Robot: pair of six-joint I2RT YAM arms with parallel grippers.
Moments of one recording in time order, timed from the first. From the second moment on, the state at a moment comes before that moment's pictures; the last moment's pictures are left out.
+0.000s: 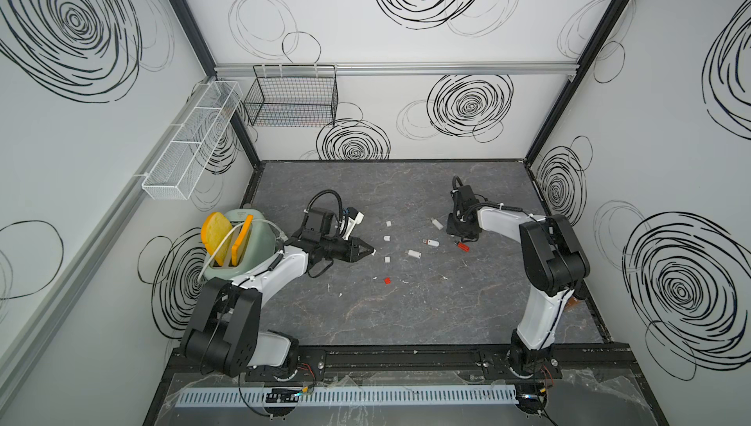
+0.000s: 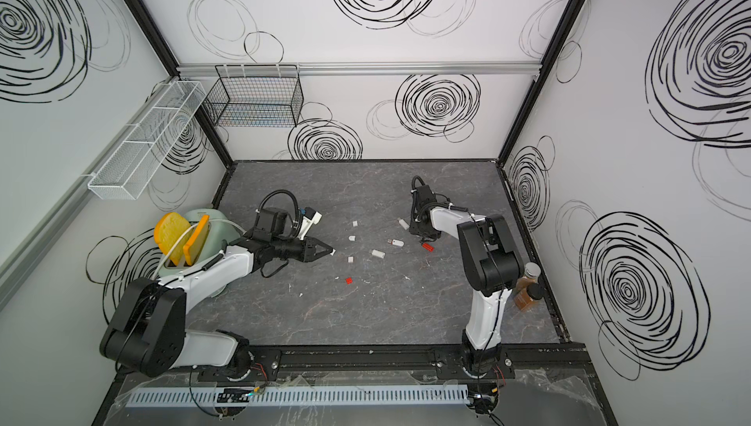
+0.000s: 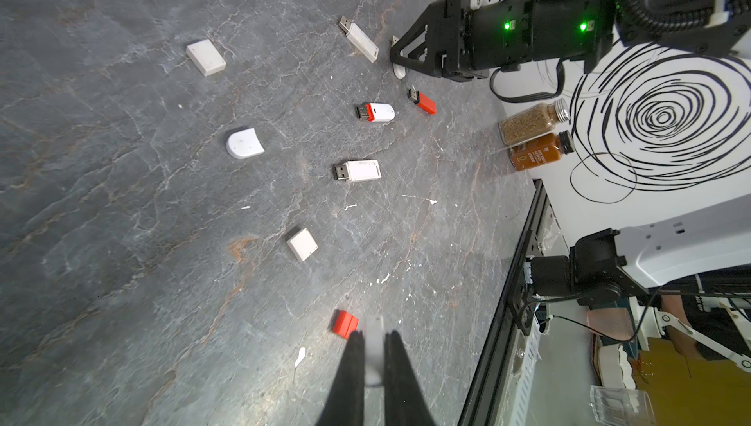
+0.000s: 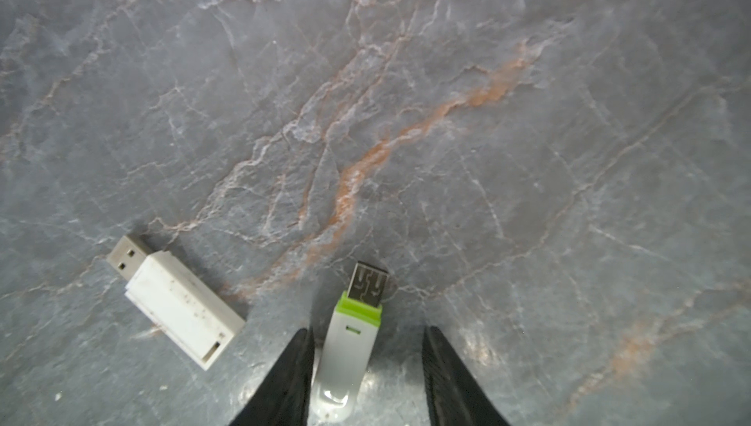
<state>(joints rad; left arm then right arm) -0.27 1.40 0.72 -0.17 0.80 -0.22 0.31 1.89 1.16 -0.44 0.14 0.52</state>
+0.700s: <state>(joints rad) -0.27 1.40 0.73 -0.20 0.77 -0.20 0.32 1.89 1.17 -0.49 0.13 0.46</state>
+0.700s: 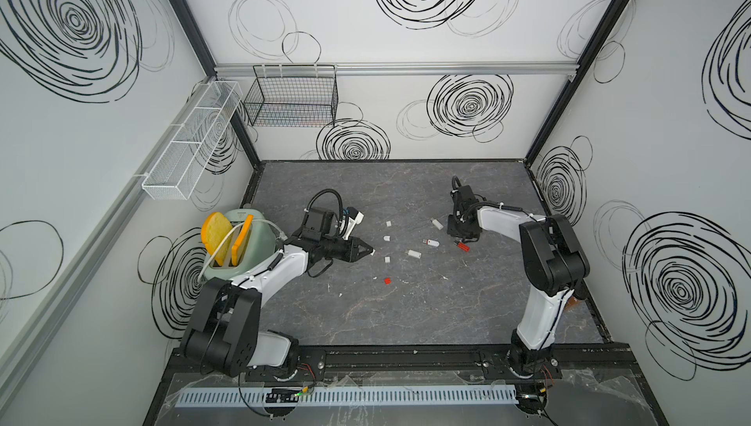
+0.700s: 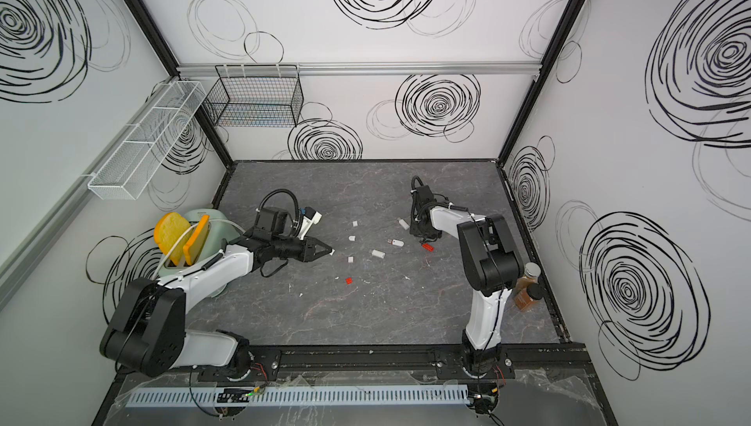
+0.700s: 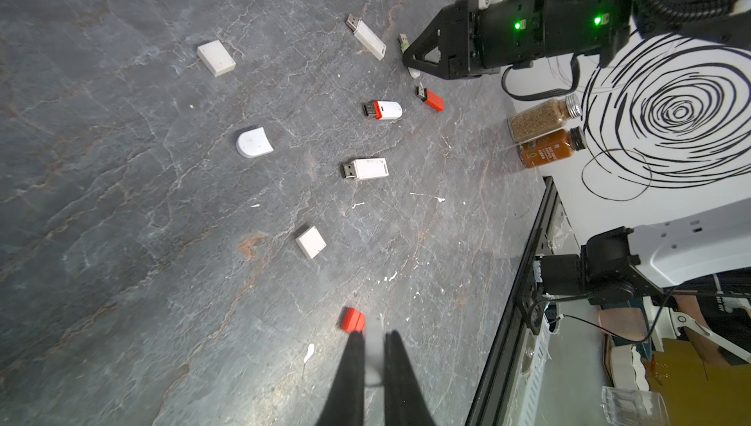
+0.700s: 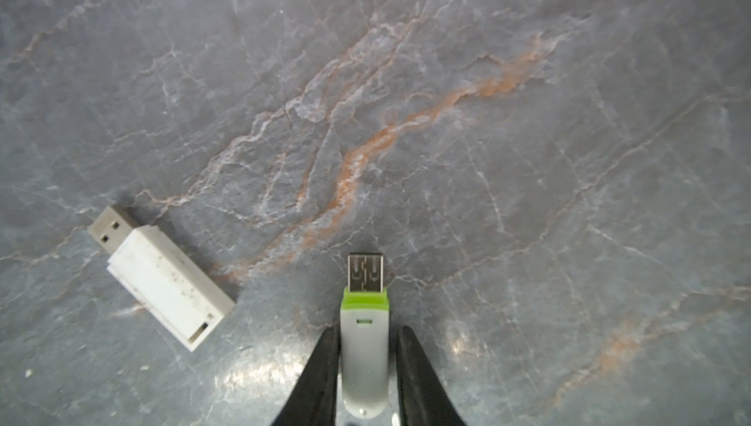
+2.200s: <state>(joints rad) -0.27 1.40 0.73 -0.21 0.77 -0.20 0.33 1.91 1.31 -0.64 0.07 0.31</state>
